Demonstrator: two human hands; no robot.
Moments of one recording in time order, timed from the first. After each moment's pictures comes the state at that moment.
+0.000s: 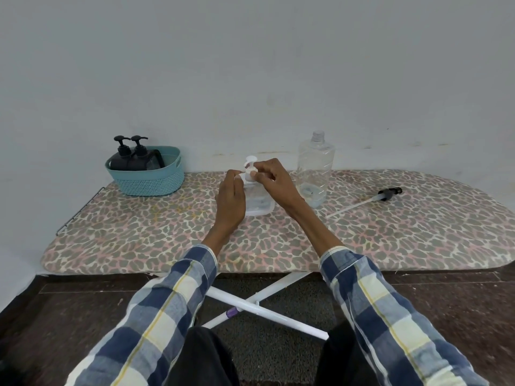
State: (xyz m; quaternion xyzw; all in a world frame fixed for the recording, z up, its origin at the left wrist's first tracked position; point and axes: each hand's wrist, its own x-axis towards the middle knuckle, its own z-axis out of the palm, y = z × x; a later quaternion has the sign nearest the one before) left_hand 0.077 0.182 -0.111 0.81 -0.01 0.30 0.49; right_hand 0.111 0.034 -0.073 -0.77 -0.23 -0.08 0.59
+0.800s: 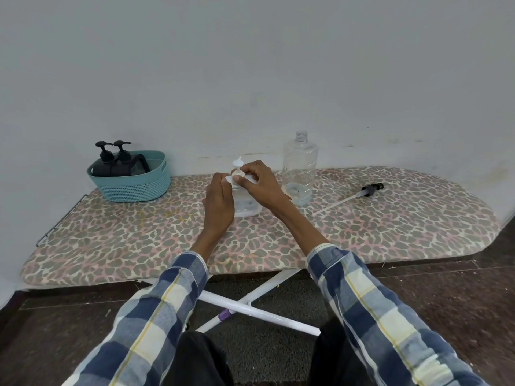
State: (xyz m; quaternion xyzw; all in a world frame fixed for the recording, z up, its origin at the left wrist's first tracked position) left_hand 0.076 0.183 -0.118 0.81 -0.04 0.34 0.47; right_hand 0.107 0.039 -0.072 -0.78 -0.23 -0.11 0.56
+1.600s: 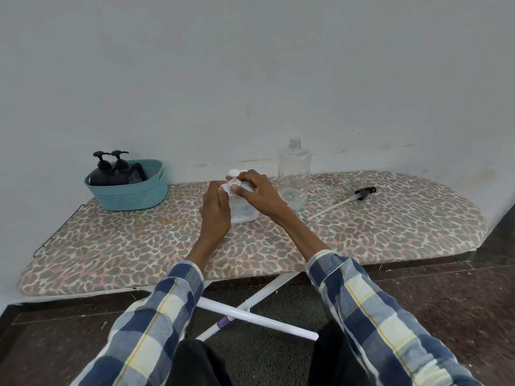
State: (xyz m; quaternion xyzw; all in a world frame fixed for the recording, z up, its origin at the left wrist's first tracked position) left_hand 0.066 0.184 -0.117 0.81 -0.07 0.34 0.47; right_hand 0.102 0.033 -0.073 -0.78 -0.25 -0.11 0.56
